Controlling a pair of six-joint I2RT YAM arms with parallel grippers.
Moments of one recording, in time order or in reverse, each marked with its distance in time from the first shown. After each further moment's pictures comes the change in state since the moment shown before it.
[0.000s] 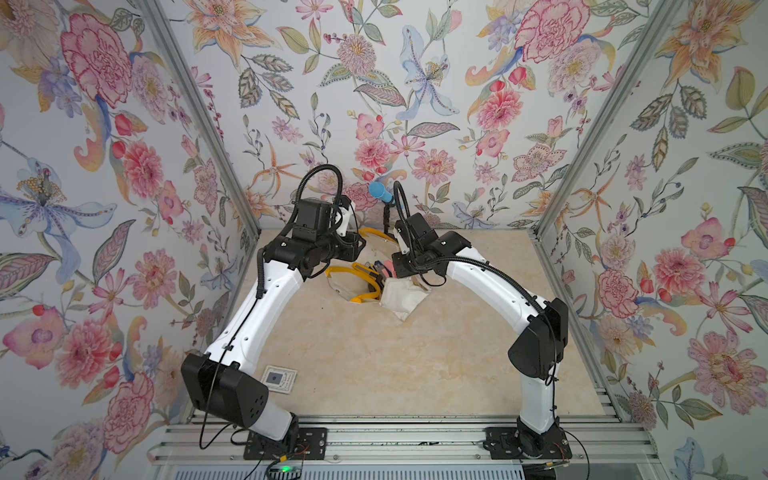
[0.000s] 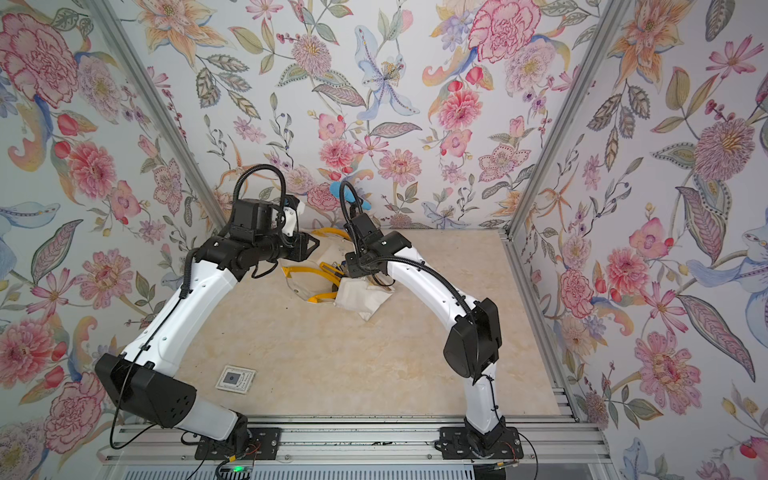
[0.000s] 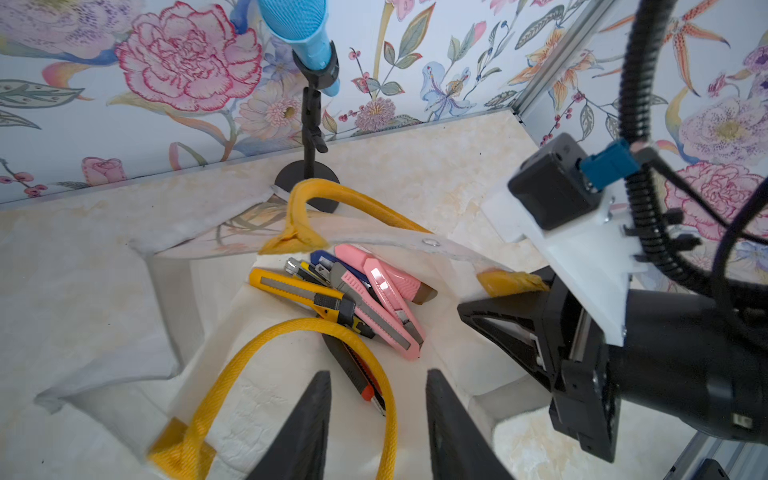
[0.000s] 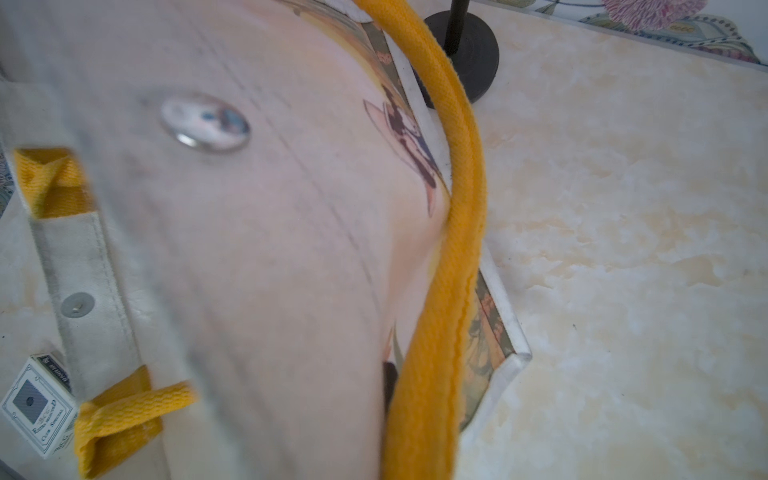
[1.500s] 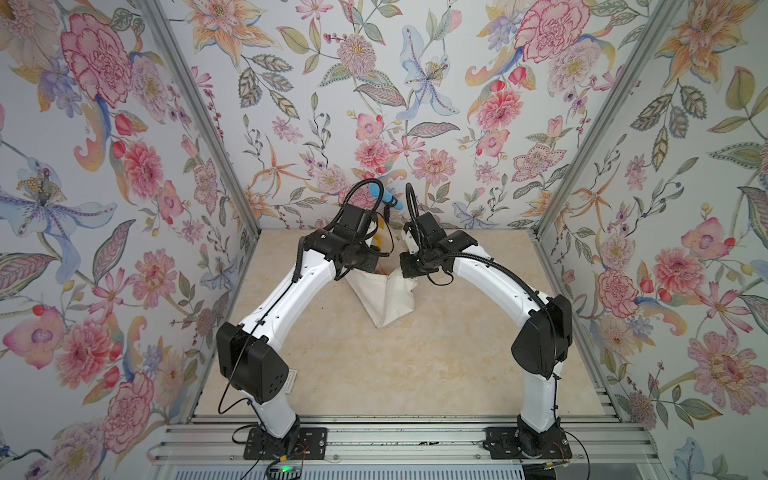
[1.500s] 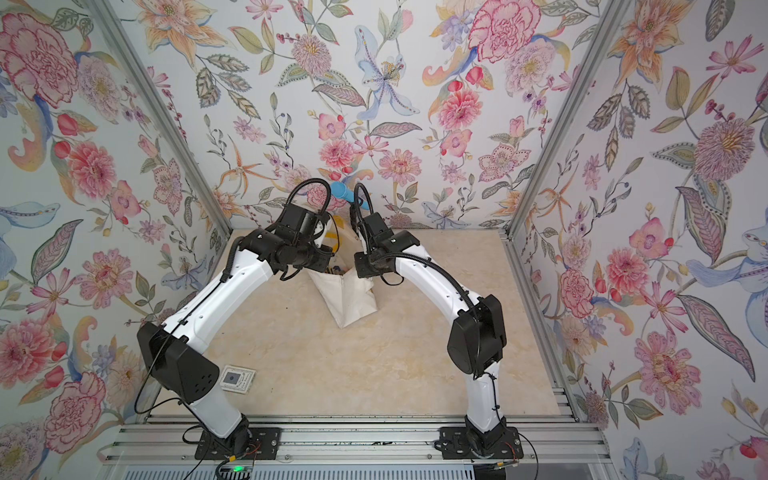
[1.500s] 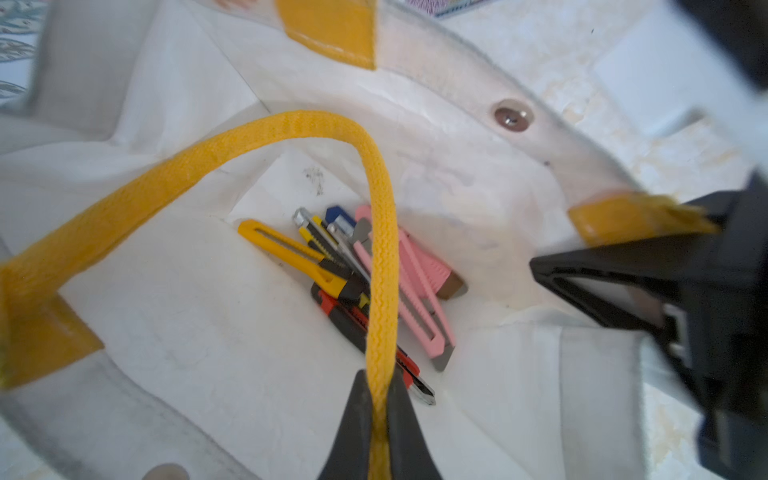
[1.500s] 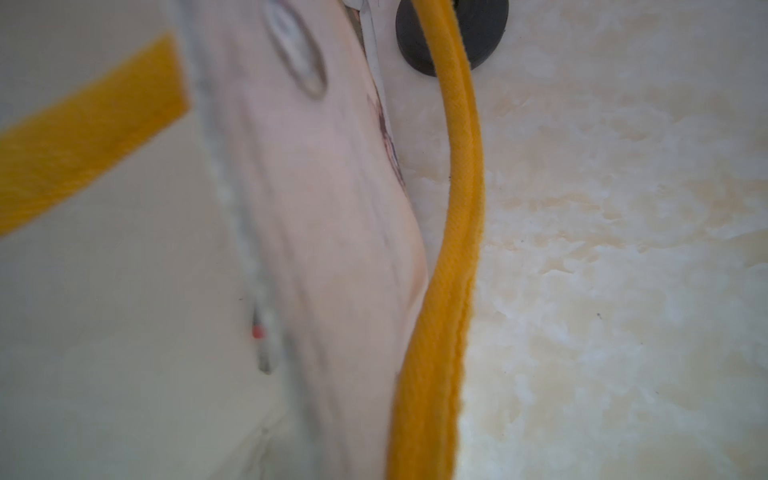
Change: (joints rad) left arm -0.150 0.126 0.144 -0.201 -0.304 0.007; right arm -0.072 -0.005 -0.071 0.025 -0.126 0.017
